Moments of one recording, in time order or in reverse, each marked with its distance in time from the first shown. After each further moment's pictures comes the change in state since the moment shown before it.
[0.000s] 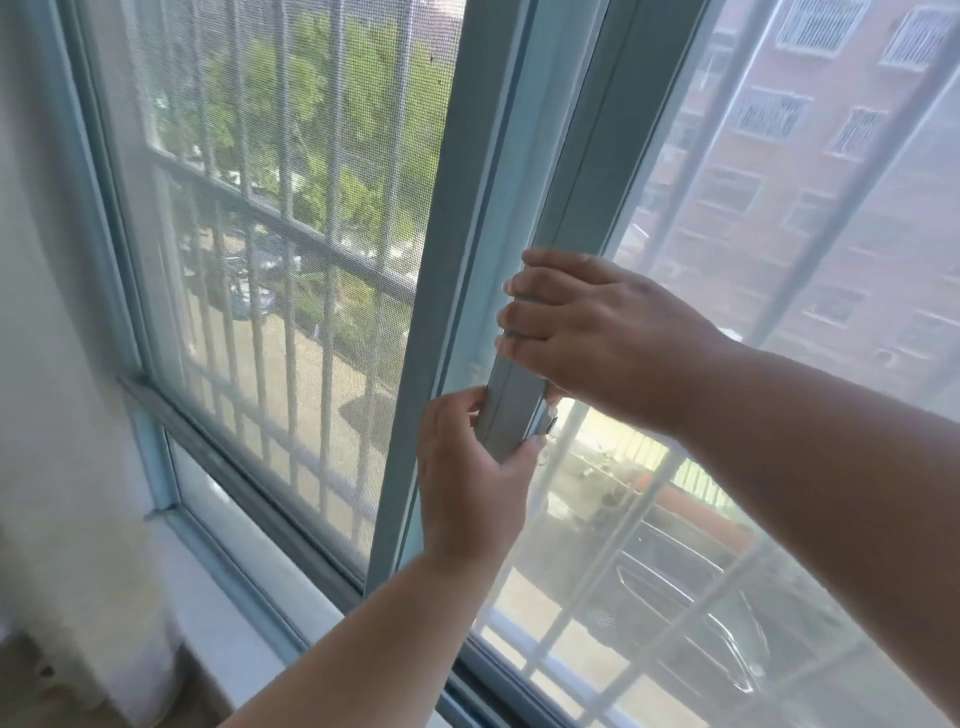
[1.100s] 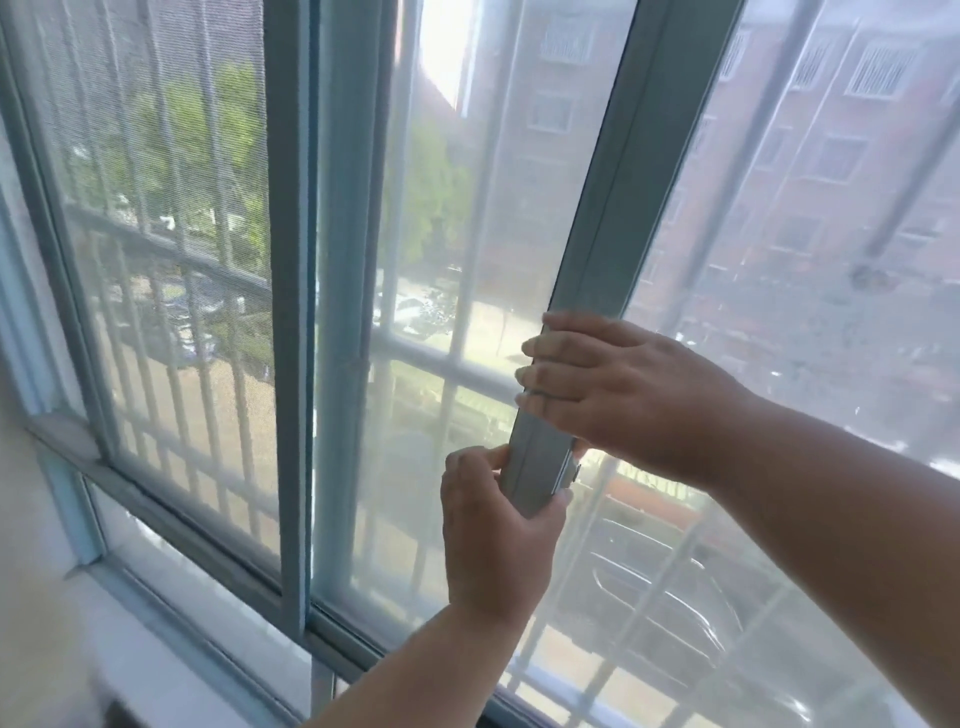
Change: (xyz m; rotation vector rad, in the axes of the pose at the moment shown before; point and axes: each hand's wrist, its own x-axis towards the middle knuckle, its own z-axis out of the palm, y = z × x) left_hand -0.148 0.080 0.065 -0.040 -0.129 0.086; right_hand -0.195 -0.006 -0.037 0.017 0.150 0.030
